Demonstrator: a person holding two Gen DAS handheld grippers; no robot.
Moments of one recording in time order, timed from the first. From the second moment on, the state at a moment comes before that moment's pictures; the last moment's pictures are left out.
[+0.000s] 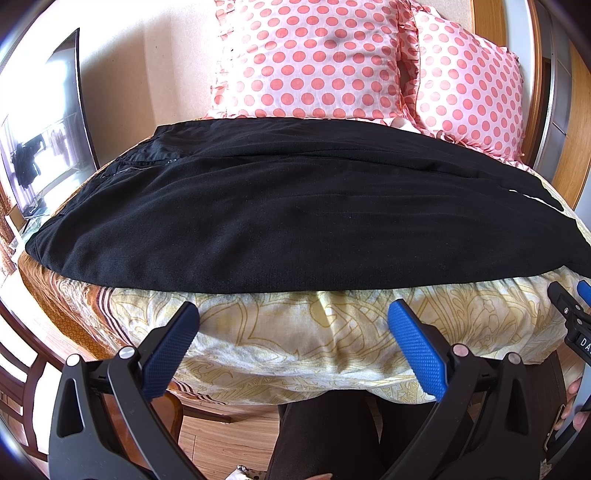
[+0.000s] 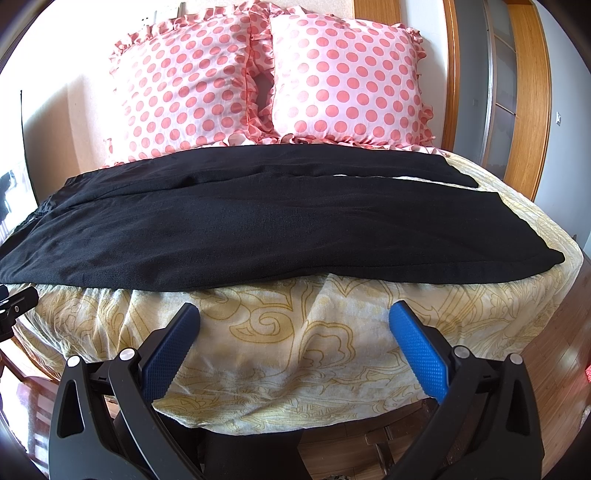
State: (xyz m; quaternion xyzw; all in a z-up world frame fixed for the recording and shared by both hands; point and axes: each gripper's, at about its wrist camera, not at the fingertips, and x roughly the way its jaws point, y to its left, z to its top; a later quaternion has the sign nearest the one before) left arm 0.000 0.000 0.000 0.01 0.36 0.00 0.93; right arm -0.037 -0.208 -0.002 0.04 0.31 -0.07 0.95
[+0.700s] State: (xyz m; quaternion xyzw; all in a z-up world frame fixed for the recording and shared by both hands) left arm -0.003 0.019 0.018 -0.05 0.35 -0.02 0.93; right arm -0.048 -0.231 0.012 0.06 0.27 -0.03 0.96
